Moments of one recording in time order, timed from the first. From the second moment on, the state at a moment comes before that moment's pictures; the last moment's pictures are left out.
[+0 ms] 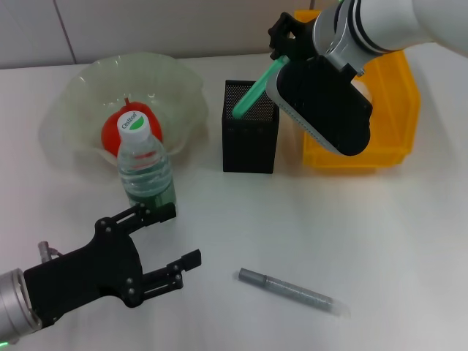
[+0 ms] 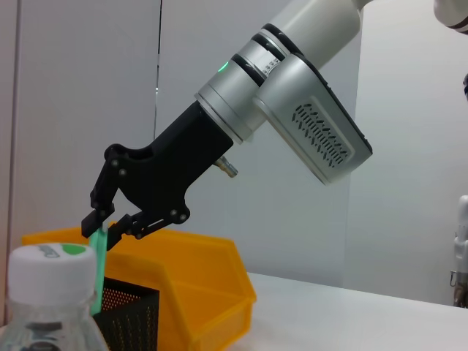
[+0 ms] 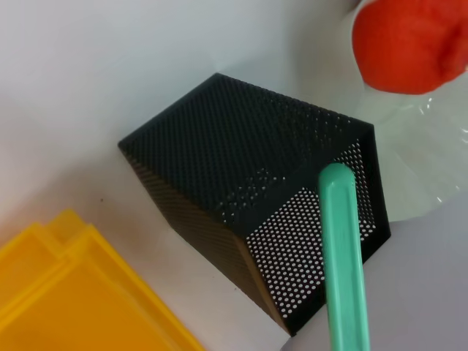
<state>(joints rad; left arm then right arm) -0.29 -2.08 1.18 0.44 1.39 1.59 -0.83 0.74 2.08 -1.67 -1.36 -2.92 -1.09 1.30</state>
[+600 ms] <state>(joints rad) -0.29 -2.07 1.18 0.44 1.39 1.59 -0.83 0.74 2.08 -1.67 -1.38 -2.93 -1.14 1.32</state>
